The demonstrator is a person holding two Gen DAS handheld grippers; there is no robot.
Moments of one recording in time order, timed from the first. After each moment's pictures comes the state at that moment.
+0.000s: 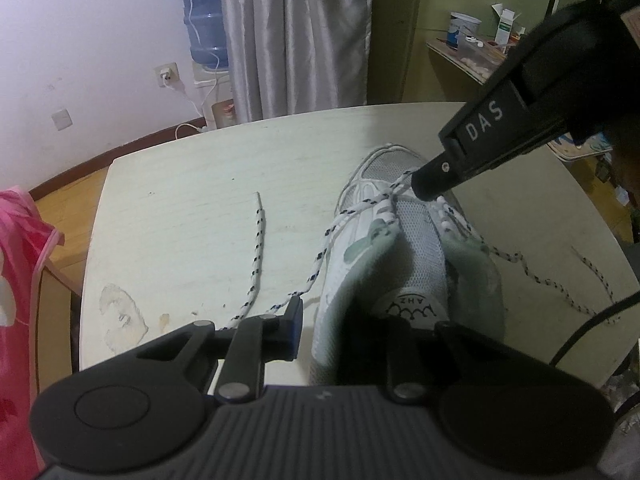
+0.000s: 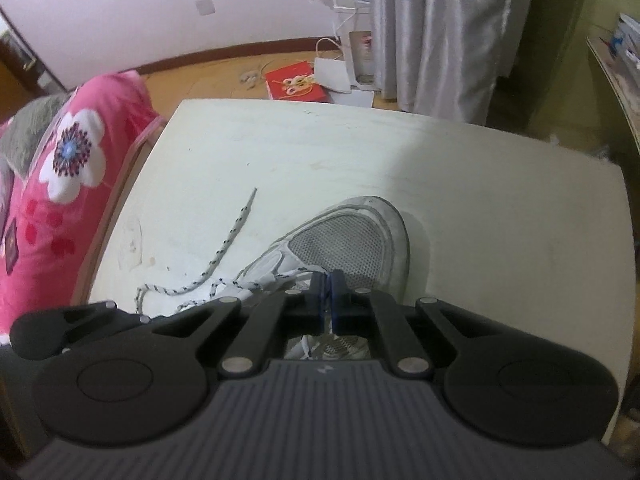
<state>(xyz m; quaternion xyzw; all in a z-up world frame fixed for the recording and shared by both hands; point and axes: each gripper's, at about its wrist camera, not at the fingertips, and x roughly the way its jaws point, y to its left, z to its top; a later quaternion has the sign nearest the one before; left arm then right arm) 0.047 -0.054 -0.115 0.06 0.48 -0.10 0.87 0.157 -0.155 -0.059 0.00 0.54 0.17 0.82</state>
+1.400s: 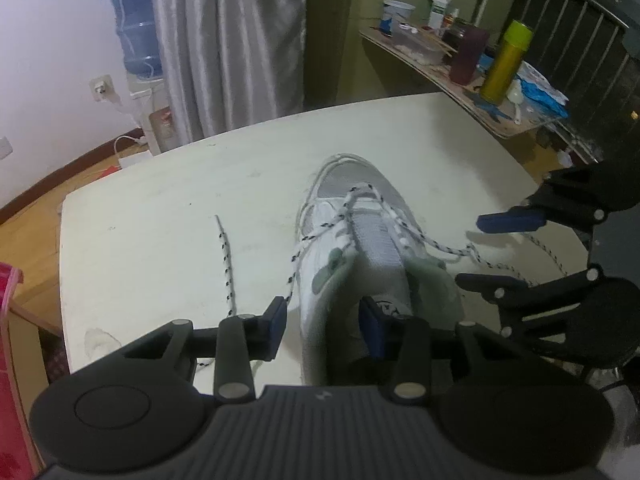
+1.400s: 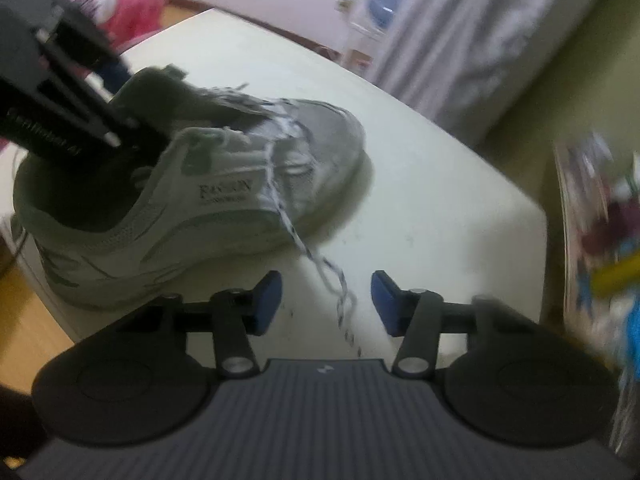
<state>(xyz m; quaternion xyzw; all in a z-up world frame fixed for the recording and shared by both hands) 0.061 -0.043 -0.098 0.07 0.49 -0.21 0.84 0.095 -0.167 -0.092 -0.25 0.45 0.18 0.84</state>
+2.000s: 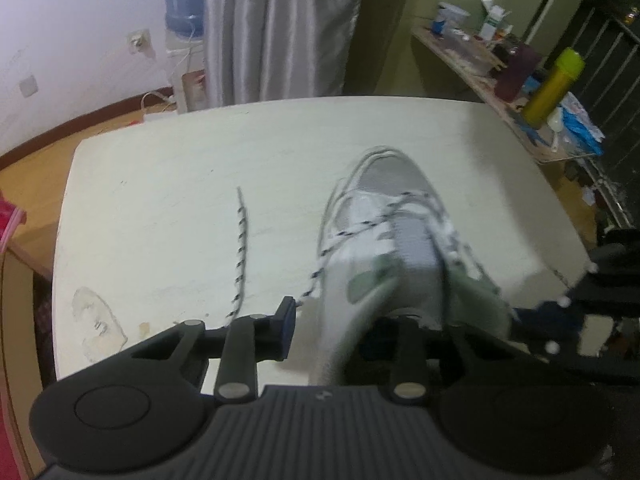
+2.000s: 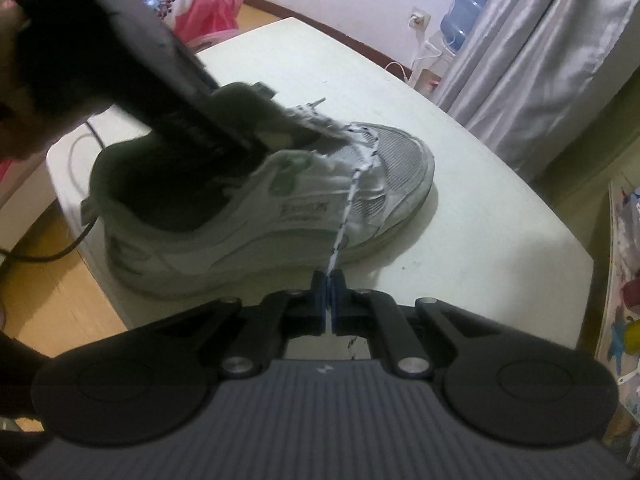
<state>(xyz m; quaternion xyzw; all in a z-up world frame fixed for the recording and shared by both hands) 0.078 -0.031 -0.113 0.01 0.53 -0.15 0.84 0.100 -0.161 -0.086 -0.25 0.45 0.28 0.81</state>
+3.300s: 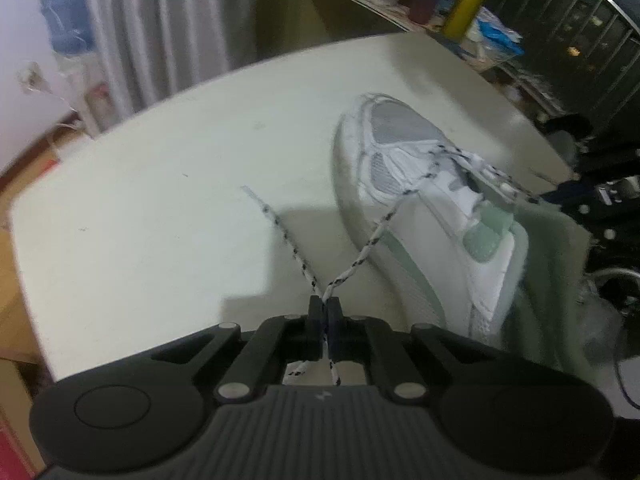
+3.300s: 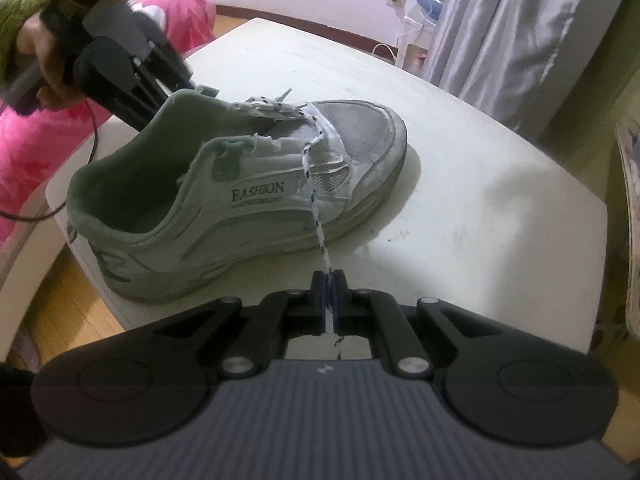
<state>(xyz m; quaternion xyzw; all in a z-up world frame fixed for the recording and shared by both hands) 0.117 0.006 -0.133 0.13 0.54 -0.31 0.77 0.113 -0.198 -0.086 -0.16 0.49 0.27 0.82</state>
